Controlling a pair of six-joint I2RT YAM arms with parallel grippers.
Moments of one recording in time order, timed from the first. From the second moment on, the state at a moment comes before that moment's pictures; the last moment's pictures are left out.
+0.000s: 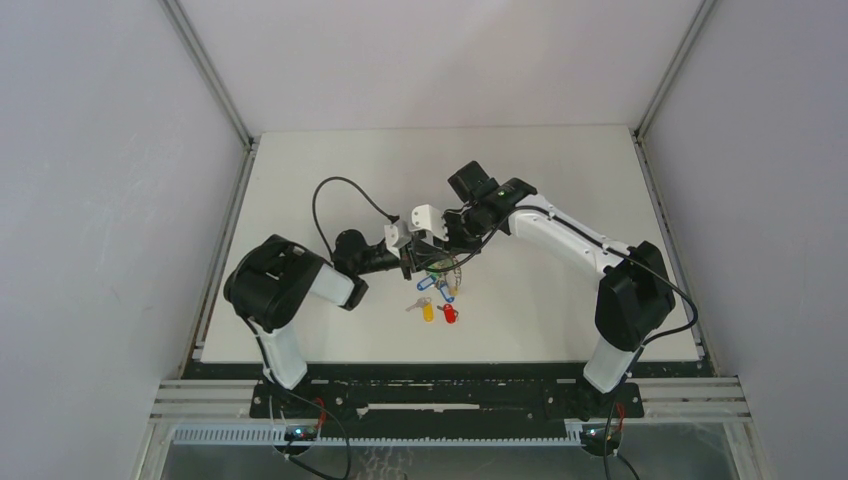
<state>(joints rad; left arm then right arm) -0.51 1.83 0.55 1.42 0.90 -0.13 0.68 1.72 1.47 -0.87 -0.42 -0.92</state>
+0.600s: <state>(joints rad) -0.53 1.83 0.55 1.40 0.88 -0.13 0.50 1.60 1.33 -0.73 -0.65 -0.84</state>
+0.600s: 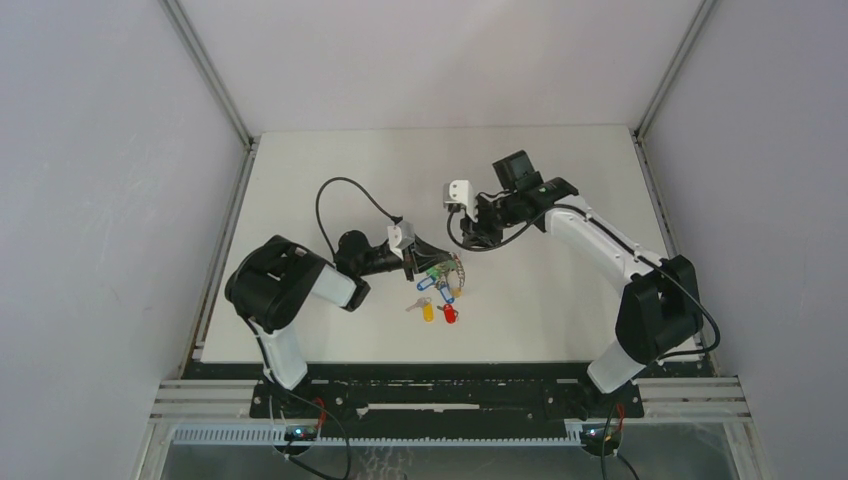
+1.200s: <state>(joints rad) -0.53 1.82 0.55 1.40 0.87 -0.13 0.47 1.66 1.31 -0.69 -0.82 -0.82</state>
